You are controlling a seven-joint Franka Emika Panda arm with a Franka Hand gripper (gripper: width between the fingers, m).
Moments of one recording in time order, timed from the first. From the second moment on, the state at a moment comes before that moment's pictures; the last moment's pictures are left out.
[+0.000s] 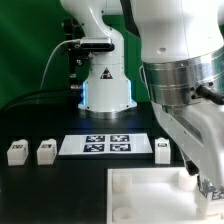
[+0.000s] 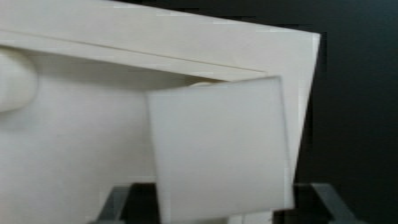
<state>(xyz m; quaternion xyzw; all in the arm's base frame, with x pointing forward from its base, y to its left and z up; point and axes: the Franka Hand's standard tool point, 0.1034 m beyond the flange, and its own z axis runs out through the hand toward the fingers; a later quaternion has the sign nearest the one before) 0.640 0.102 0.081 -0.73 0.68 0.09 0.06</state>
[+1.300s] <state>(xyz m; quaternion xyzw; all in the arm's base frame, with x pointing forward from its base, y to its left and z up) 0.635 0.114 0.079 -1.00 -0.05 0.01 0.06</state>
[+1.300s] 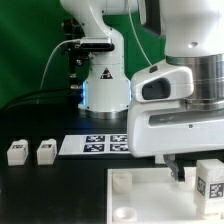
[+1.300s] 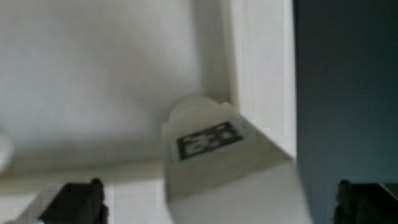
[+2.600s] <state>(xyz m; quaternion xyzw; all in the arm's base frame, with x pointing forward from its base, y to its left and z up) 0.636 0.106 0.077 -0.72 0.69 0.08 0.07</state>
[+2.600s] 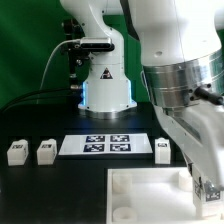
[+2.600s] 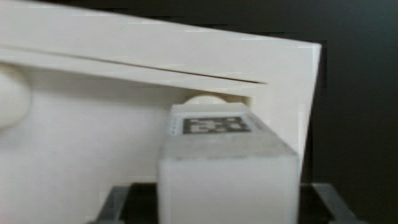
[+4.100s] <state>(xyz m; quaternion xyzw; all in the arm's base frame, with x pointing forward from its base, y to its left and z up) 0.634 0.116 0.072 -0.99 0.12 0.01 0.06</state>
